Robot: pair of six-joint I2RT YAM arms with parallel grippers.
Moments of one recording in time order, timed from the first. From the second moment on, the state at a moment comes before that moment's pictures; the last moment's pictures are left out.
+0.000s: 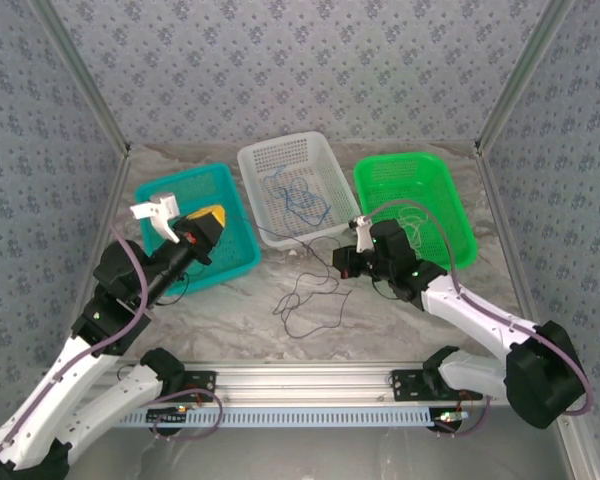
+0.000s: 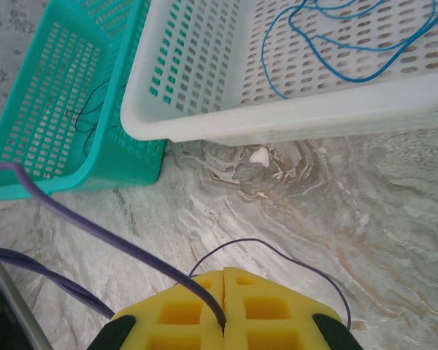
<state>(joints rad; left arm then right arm) -0.64 0.62 0.84 -0.17 -0.01 -0.60 0.58 1.15 0.65 -0.09 -0.30 0.47</state>
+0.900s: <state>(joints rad) -0.64 0.75 0.82 0.05 0.04 -0.70 0.63 1.08 0.62 -0.03 -0.31 0.54</state>
